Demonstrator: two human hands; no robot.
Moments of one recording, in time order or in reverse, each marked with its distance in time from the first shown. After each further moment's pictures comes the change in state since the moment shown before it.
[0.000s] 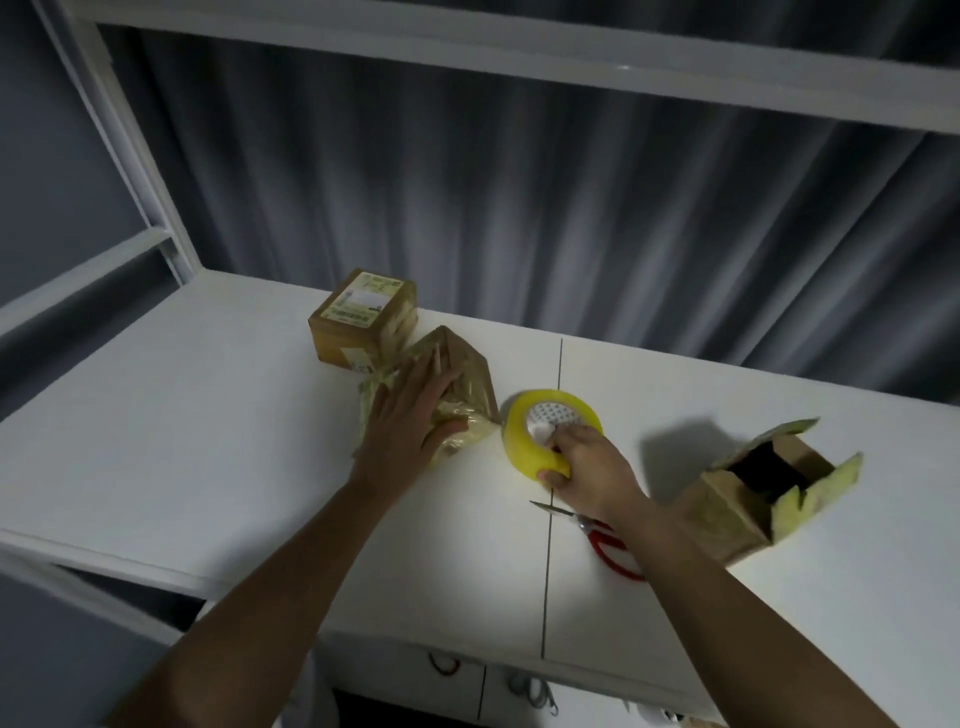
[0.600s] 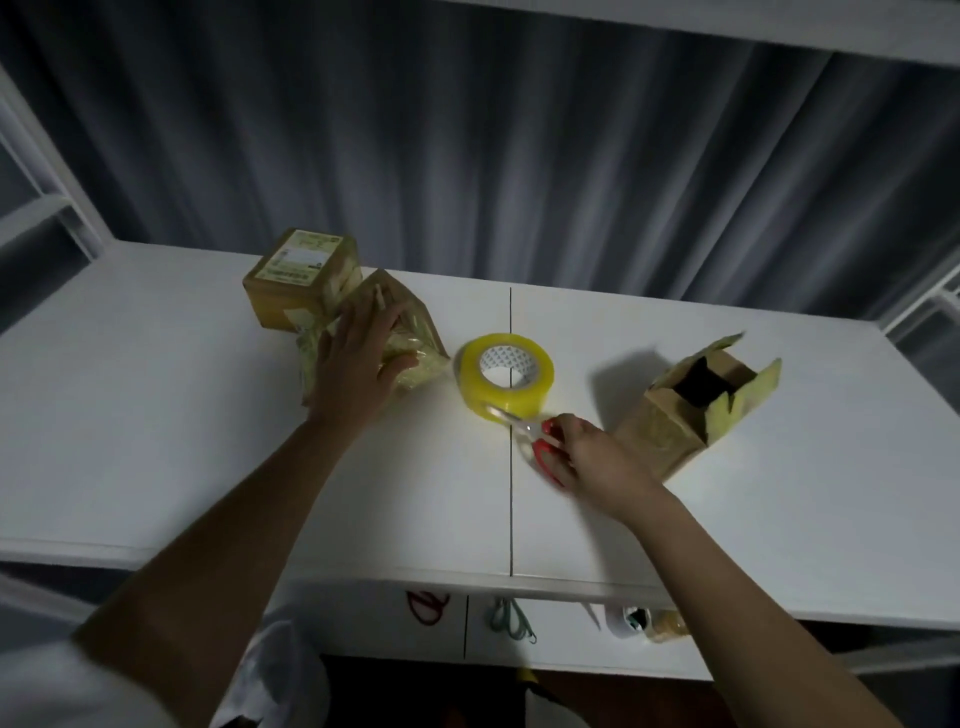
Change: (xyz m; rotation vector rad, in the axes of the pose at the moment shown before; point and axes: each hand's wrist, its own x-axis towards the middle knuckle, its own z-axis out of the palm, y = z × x) left_hand 0.013 -0.008 0.011 0.118 -0.019 -0.018; right_hand -0.095 0.003 -0.004 0.031 0.020 0.098
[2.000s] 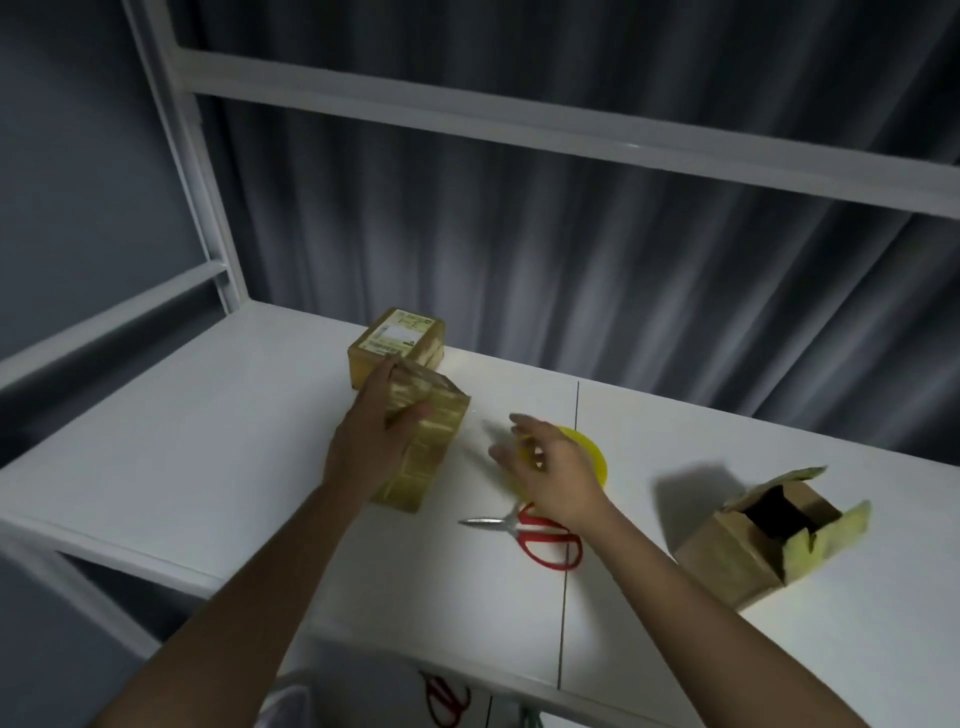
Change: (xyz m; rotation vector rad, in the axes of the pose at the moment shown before) left_hand -0.025 0.007 -0.081 -0.388 0.100 -0.446; right_hand 0.084 -0.100 -0.027 0.542 0.147 -0.093
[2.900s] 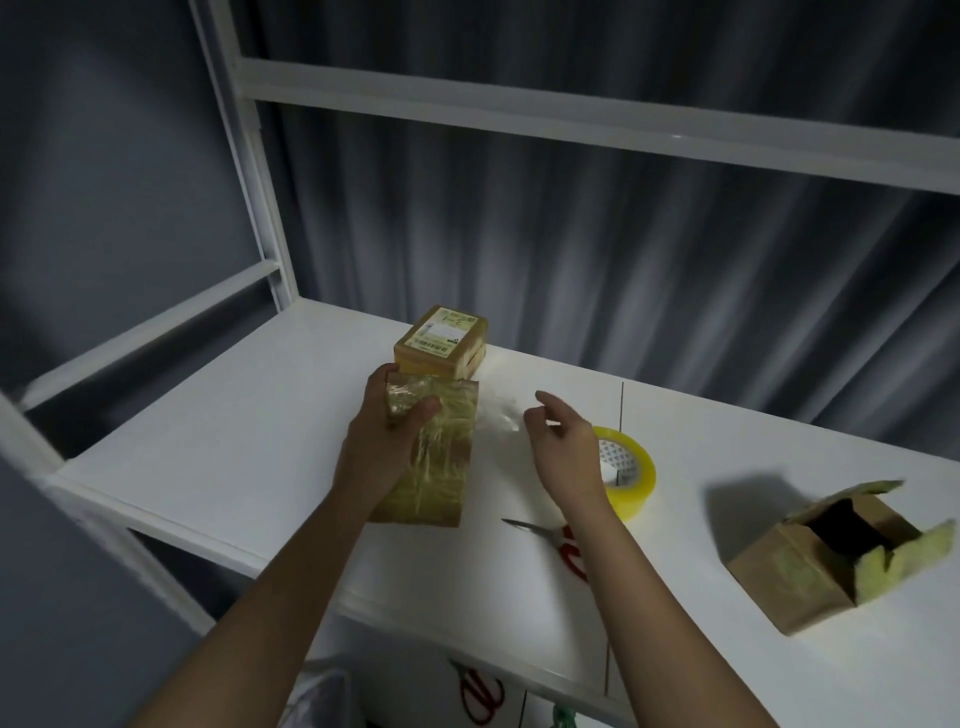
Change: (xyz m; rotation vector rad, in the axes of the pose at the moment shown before) left_hand -0.014 -0.006 -0.038 -0.132 0.083 -0.144; right_hand 0.016 -0.040 0.041 0.386 0.217 0.183
